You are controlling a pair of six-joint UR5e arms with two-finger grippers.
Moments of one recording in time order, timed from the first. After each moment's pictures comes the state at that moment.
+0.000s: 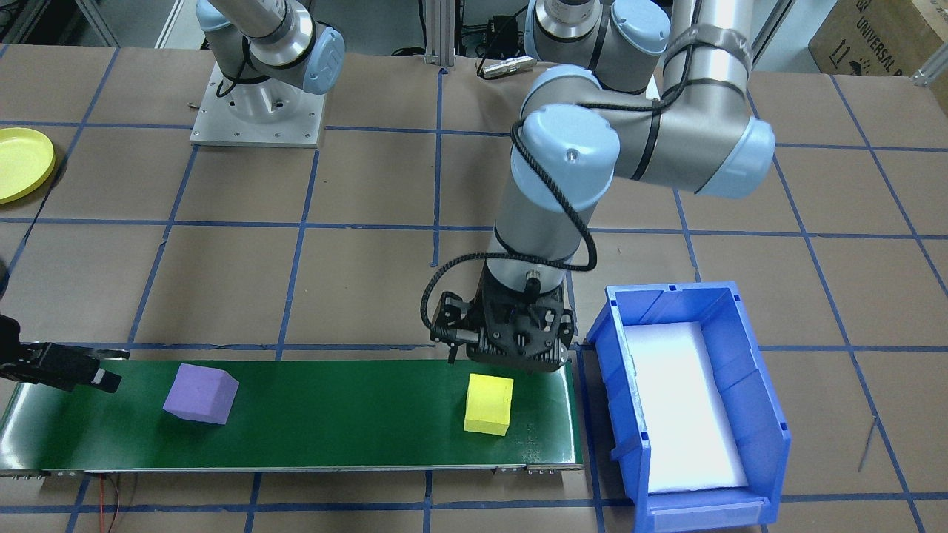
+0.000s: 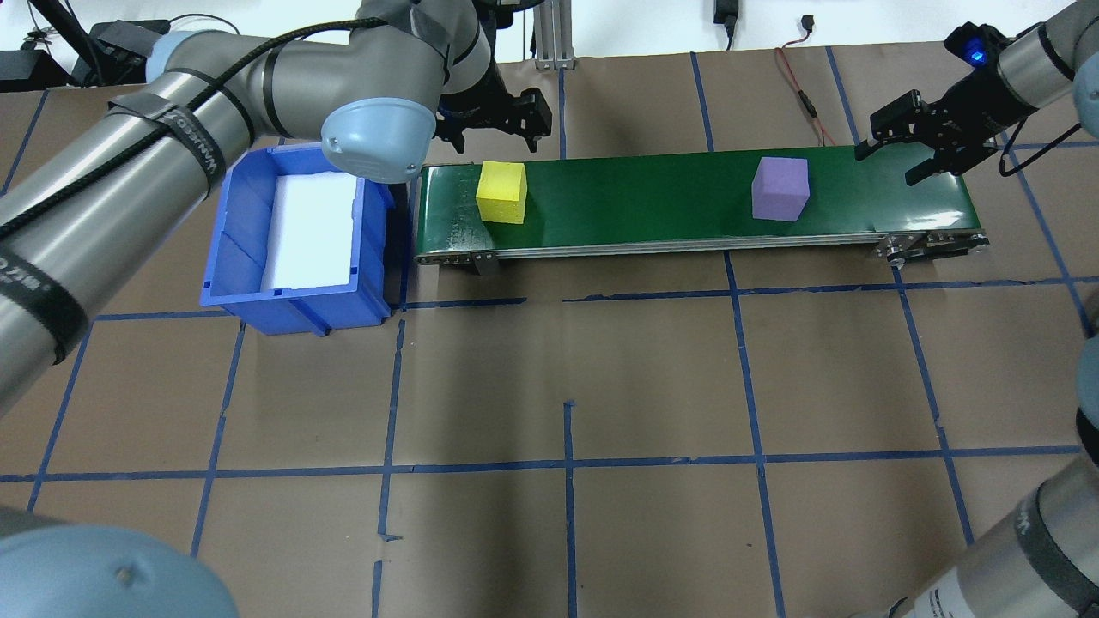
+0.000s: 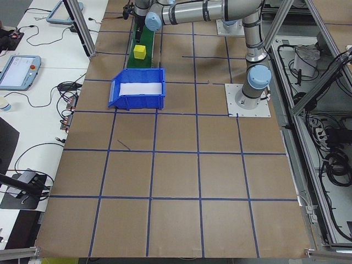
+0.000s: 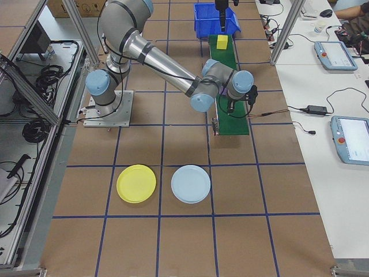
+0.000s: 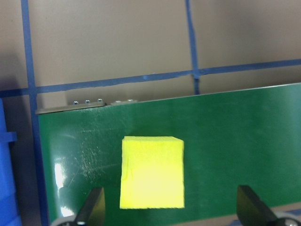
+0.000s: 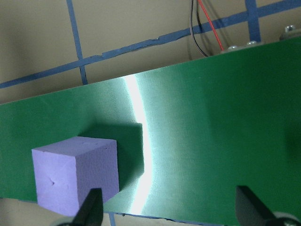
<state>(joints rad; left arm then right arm) -1.80 -1.95 -1.42 -1.09 1.51 -0.13 1.11 -1.10 1.49 -1.81 -1.13 -0.33</state>
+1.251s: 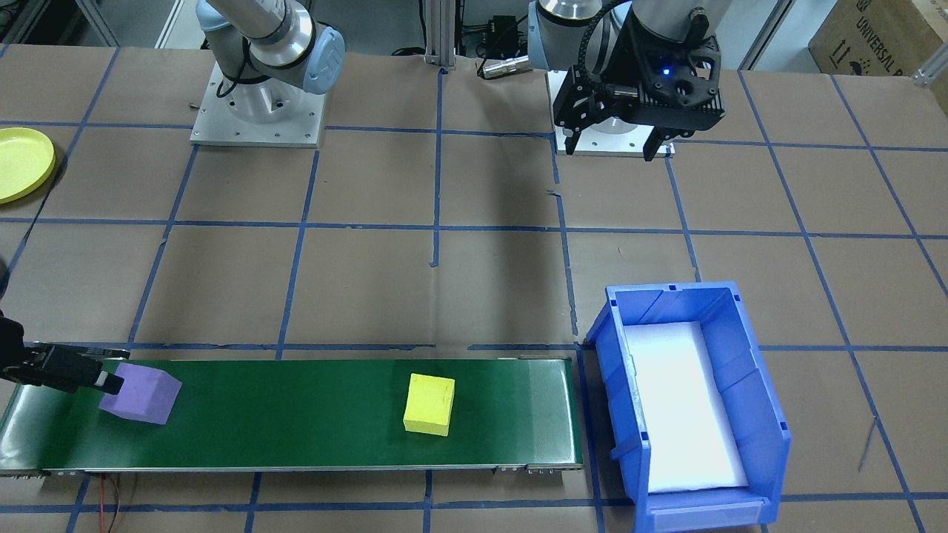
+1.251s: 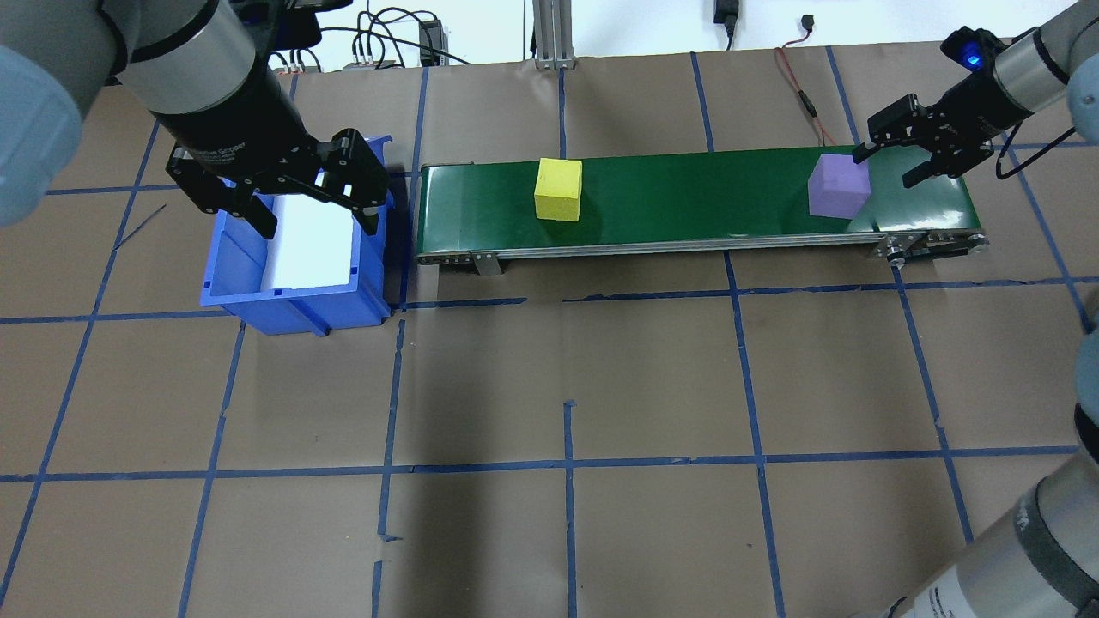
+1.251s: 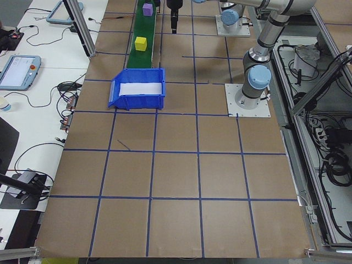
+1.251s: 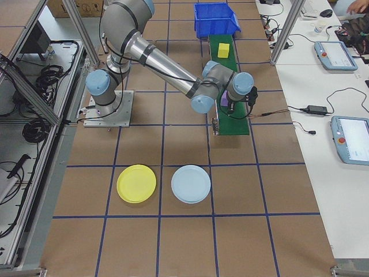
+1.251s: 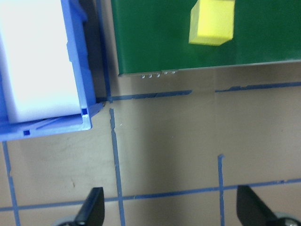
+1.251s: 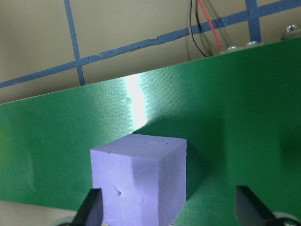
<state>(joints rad) -1.62 -1.52 -1.53 -1.67 1.53 -0.02 1.11 -1.09 1.50 -1.82 -1.13 -0.33</state>
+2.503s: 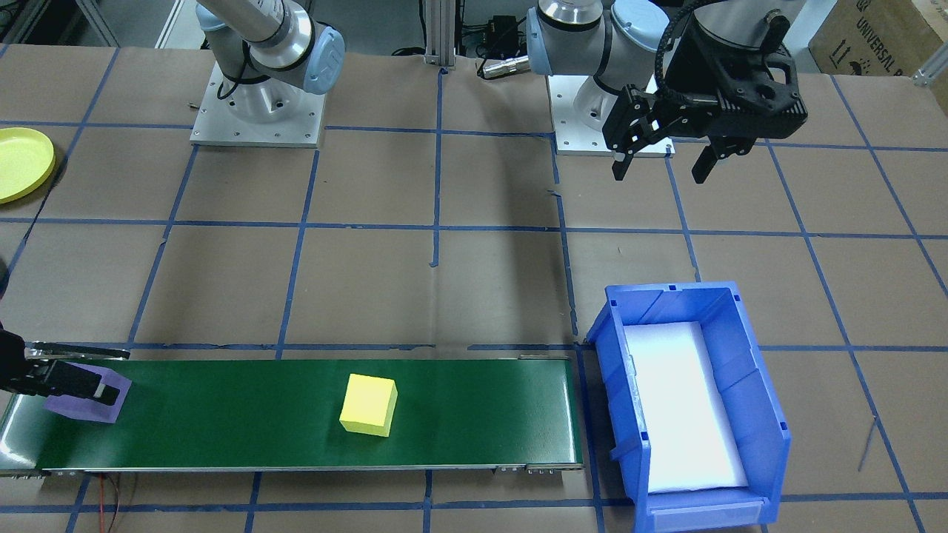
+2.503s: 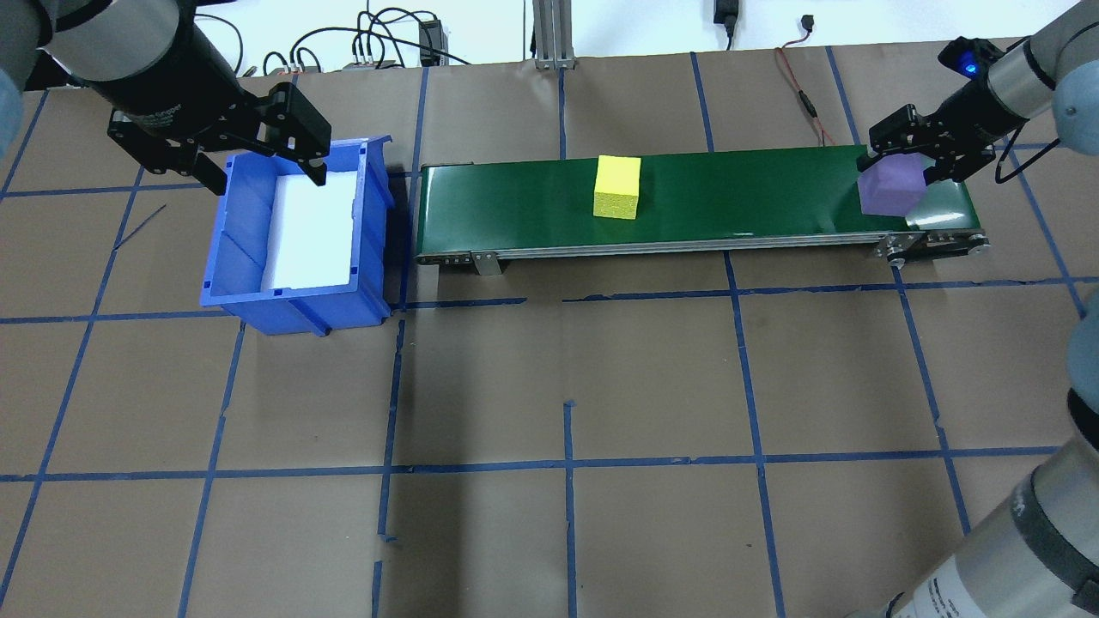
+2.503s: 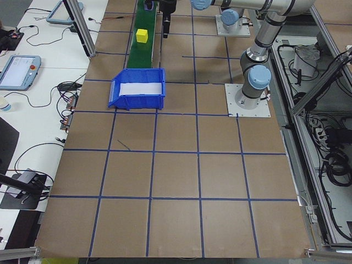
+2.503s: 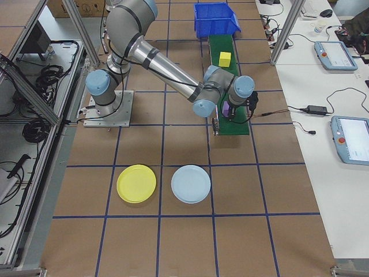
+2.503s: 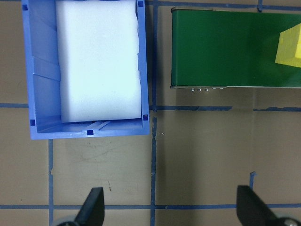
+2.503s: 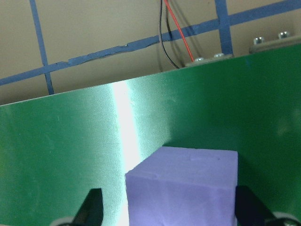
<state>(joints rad) -1.54 -1.52 -1.54 -1.56 1.53 0.01 1.11 -1.05 1.49 -1.89 -1.20 -0.33</state>
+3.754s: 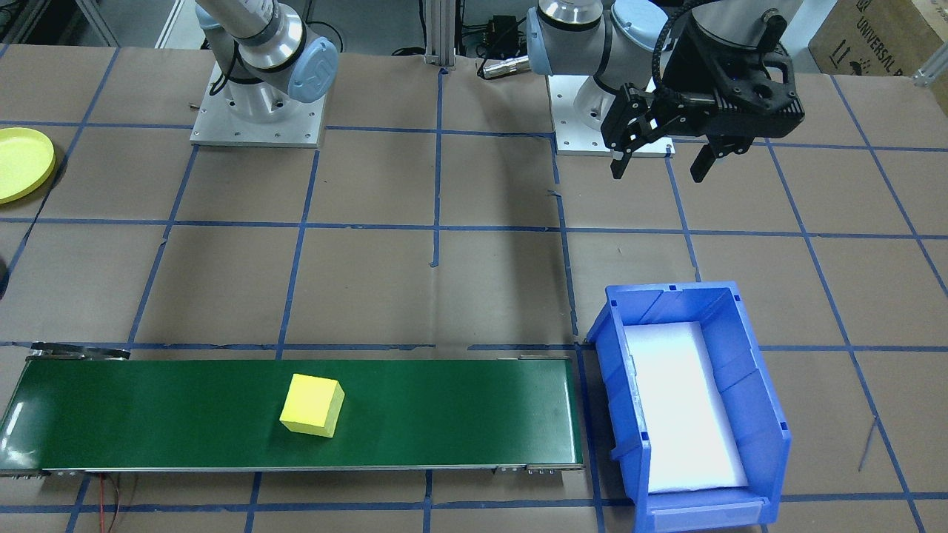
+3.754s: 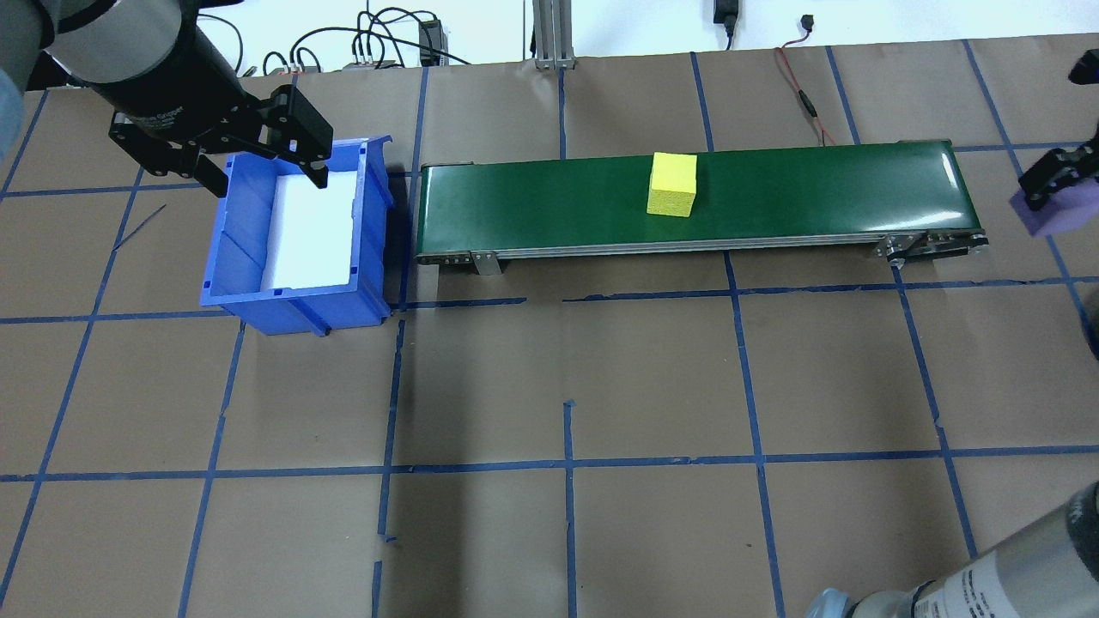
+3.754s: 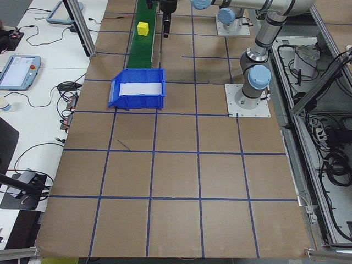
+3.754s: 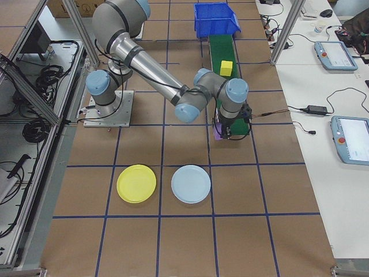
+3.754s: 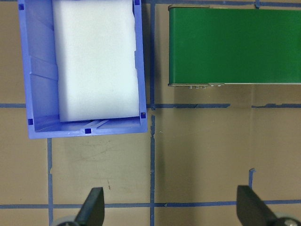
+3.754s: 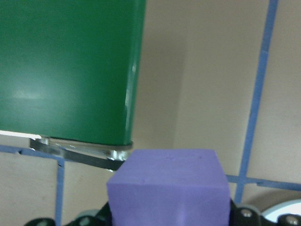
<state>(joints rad) -1.54 -1.52 -1.54 -1.56 1.53 0.01 0.90 -1.14 1.51 -1.90 -1.53 -0.81</state>
